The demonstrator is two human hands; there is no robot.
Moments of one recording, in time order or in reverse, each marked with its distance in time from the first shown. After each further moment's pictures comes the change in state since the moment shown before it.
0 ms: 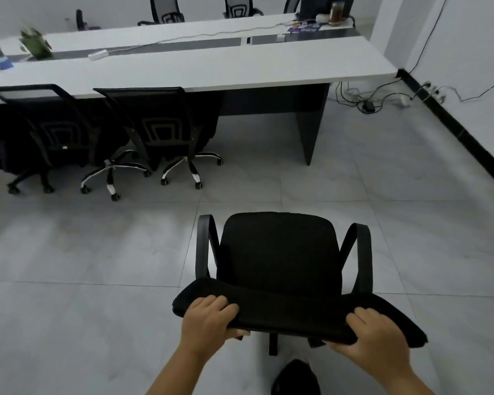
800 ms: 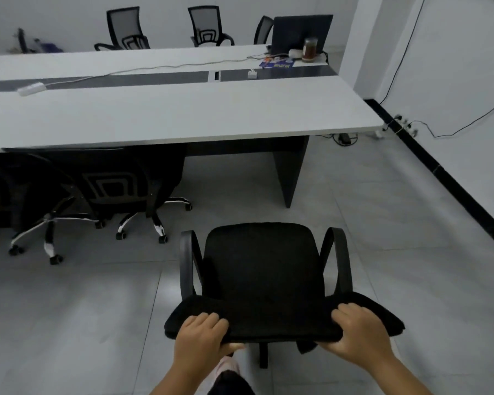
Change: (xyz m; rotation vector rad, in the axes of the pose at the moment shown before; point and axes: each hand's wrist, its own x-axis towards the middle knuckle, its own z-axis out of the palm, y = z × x) left_hand 0.309 -0.105 0.103 -0.042 -0.013 -0.008; right_hand 0.305 0.143 0.098 -0.011 -0.128 0.074
